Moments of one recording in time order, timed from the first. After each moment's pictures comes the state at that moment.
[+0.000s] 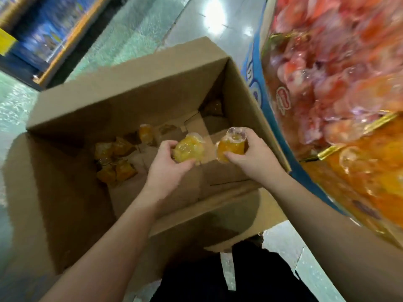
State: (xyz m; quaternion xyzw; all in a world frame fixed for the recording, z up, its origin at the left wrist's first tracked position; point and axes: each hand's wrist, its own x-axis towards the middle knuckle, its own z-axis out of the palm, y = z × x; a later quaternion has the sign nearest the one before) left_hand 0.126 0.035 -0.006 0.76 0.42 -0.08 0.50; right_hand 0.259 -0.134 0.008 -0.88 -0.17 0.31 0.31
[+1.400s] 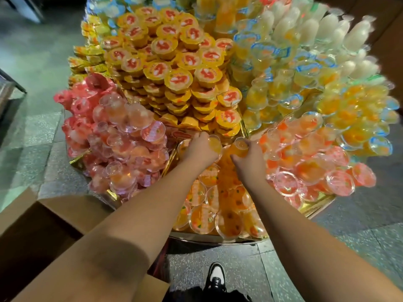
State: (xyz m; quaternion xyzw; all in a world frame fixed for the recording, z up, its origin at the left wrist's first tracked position) left_hand 0.492 -0.458 0.098 0.96 -0.03 -0.16 0.25; right_hand 0.433 -0.593 0.074 -0.88 0.25 -0.05 0.40
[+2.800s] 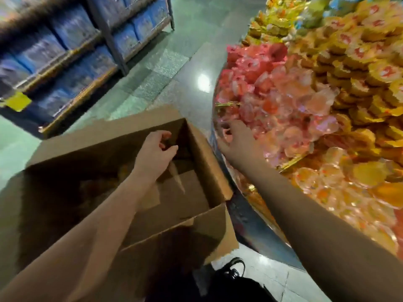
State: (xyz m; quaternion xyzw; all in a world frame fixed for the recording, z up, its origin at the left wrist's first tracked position) left_hand 0.234 -0.040 0.126 0.86 0.32 0.07 0.39; right_hand 0.364 -0.222 0.136 -0.90 -0.29 0.10 0.31
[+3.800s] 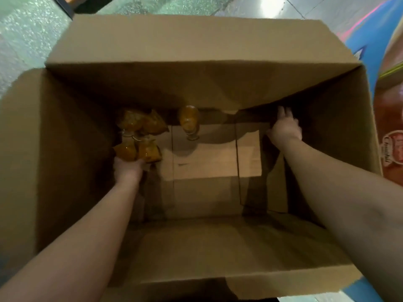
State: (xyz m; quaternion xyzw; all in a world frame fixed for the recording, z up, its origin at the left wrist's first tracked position) left_hand -0.001 0.203 -0.218 0.41 0.78 0.01 0.47; right_hand 0.374 0.038 -0.215 -0.93 -0.21 0.26 -0.13
